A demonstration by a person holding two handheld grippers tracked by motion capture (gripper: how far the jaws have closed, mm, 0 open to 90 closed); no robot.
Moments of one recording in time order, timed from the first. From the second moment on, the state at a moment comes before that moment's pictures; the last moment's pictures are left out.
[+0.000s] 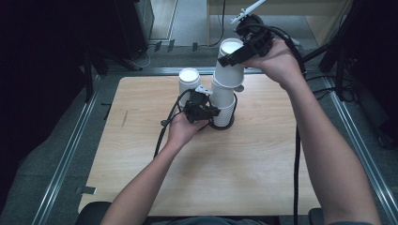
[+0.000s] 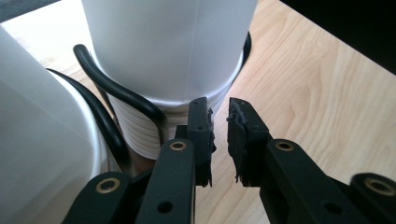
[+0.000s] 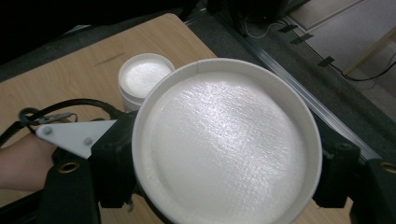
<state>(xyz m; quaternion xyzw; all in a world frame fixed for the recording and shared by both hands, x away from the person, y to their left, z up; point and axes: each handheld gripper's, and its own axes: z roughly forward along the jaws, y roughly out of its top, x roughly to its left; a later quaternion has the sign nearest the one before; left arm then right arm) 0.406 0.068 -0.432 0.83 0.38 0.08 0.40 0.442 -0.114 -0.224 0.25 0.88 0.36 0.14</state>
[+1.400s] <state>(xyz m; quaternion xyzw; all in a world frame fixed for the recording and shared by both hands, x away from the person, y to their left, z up) 0.368 0.117 -0.440 0.87 0.25 -0.04 0.42 0.365 -0.150 -0.379 0.18 0.91 0.36 0.04</state>
